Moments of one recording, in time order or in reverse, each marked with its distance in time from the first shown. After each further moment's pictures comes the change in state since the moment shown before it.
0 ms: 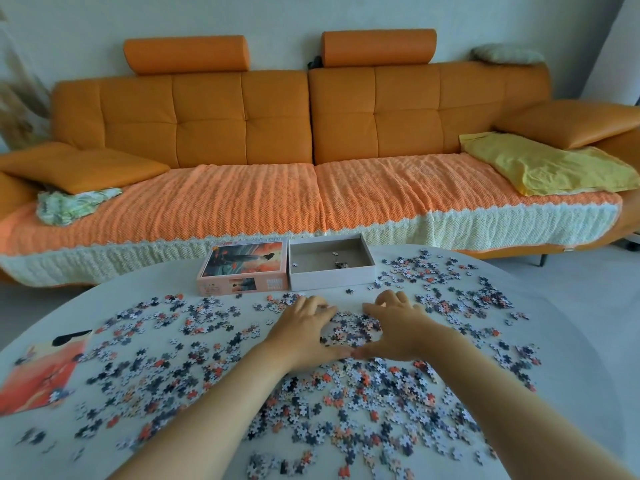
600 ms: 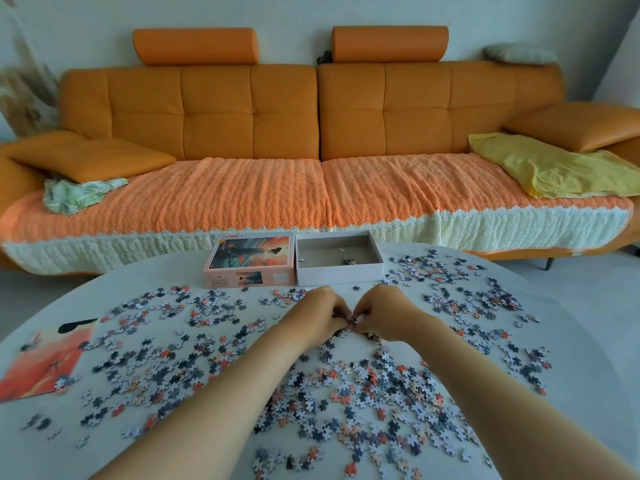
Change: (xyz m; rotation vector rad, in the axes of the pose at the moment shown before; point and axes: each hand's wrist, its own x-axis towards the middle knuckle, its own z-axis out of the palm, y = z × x) left_hand 0.011 0.013 -0.021 -0.304 0.127 0.019; right_hand 0.026 -0.035 -0.012 0.132 0.054 0.019
